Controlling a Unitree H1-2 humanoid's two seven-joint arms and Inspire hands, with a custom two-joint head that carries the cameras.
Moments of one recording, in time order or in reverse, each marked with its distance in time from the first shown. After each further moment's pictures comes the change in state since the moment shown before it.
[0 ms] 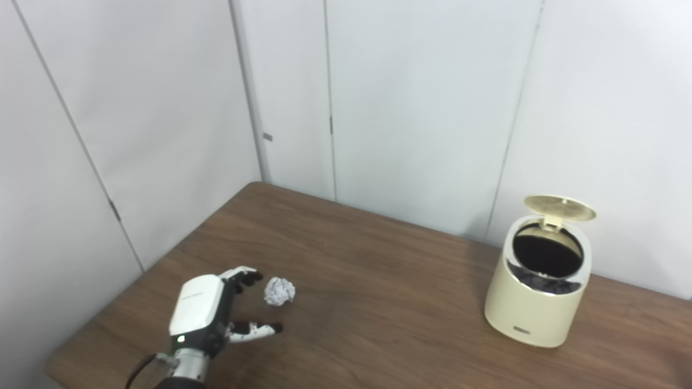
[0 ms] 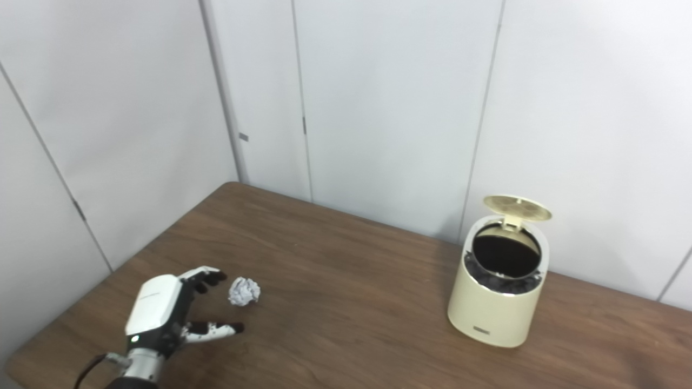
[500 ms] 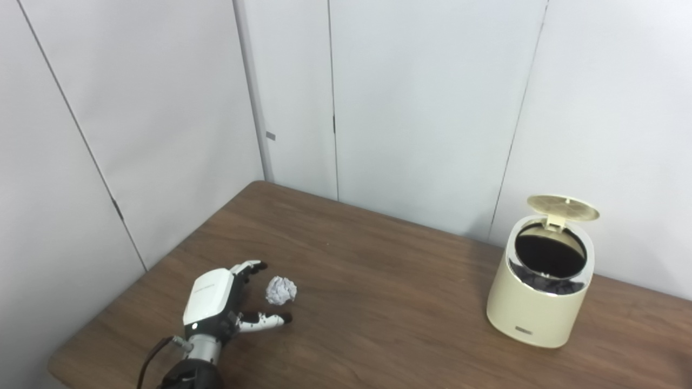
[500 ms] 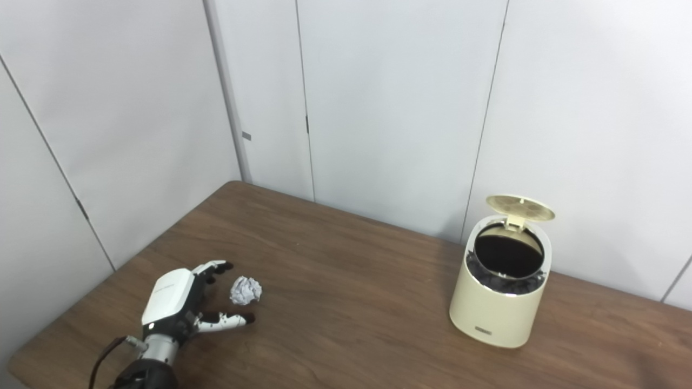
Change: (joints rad) left arm -0.077 0.056 -0.063 0.091 -0.050 0.103 -0.036; right arm -0.002 -0.007 -0.004 0.002 -0.027 -0.002 -0.004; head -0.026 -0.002
